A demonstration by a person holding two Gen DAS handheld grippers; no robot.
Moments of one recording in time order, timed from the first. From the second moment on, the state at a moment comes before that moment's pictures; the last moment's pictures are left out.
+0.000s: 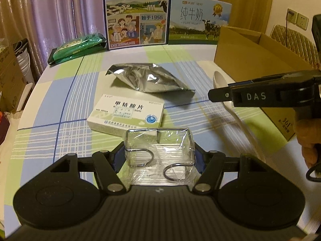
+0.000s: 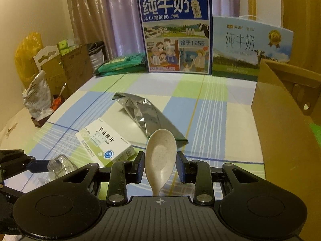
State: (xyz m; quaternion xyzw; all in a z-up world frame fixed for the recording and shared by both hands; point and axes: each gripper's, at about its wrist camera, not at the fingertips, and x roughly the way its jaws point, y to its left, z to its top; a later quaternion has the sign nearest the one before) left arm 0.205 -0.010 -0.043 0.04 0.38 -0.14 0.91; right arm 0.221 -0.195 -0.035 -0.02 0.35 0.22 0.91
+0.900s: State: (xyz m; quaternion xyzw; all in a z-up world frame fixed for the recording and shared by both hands) left arm 0.221 -0.169 0.065 0.01 0.25 -0.27 0.93; right arm 0.213 -0.354 0.086 -0.02 0.26 0.09 0.96
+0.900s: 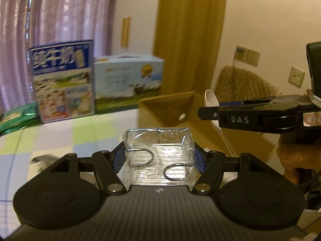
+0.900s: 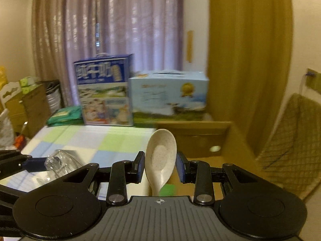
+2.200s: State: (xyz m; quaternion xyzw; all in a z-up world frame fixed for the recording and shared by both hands) left arm 0.229 -0.250 0.034 0.06 0.25 -0.31 0.92; right arm 0.224 -0.448 0.062 0.01 0.29 0.04 0.95
